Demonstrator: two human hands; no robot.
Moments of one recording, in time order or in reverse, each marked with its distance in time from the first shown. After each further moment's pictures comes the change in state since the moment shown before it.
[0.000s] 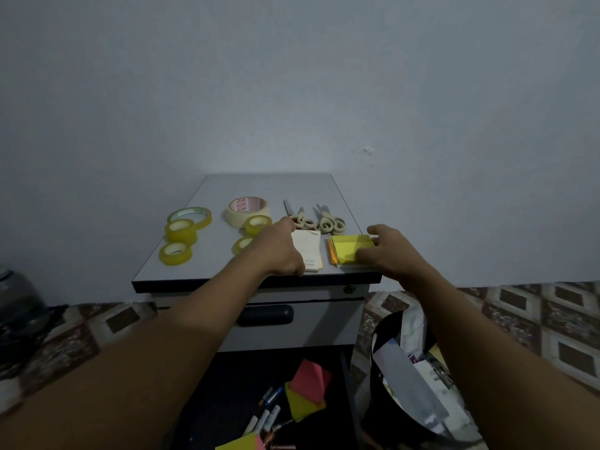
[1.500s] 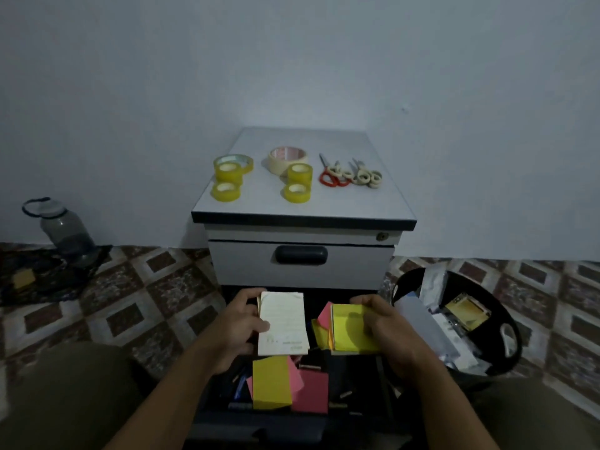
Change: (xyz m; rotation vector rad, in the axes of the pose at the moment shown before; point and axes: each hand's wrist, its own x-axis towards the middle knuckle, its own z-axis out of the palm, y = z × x) left_hand -0.157 -0.164 0.093 -1.027 -0.148 -0.424; right_hand -0.177 0.049 0.115 0.524 -0.289 0.302
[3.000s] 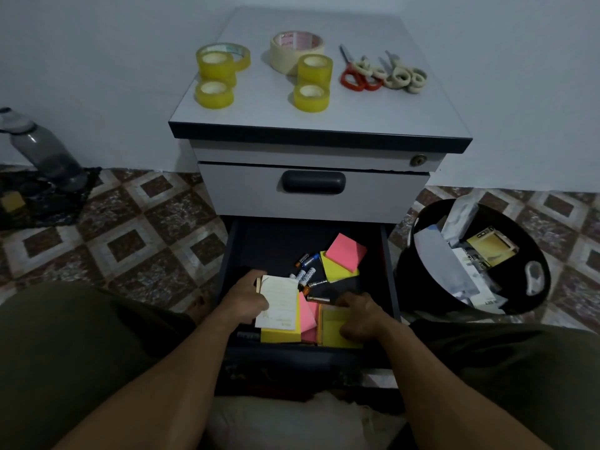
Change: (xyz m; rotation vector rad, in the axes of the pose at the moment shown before) left_hand 0.080 -0.122 -0.017 0.477 0.063 -0.240; right_hand 0.048 0.106 0.047 -0.900 -0.352 0.253
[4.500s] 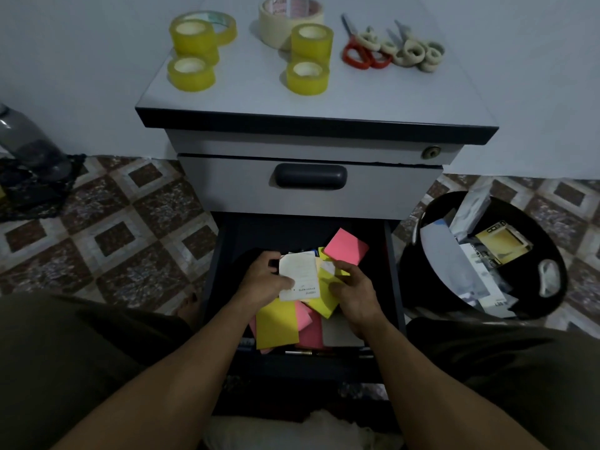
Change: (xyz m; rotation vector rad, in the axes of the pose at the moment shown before) left_hand 0.037 0.031 0.030 -0.238 0.050 0.131; right_hand 0.042 -0.016 0.012 1.065 0.306 -0.052
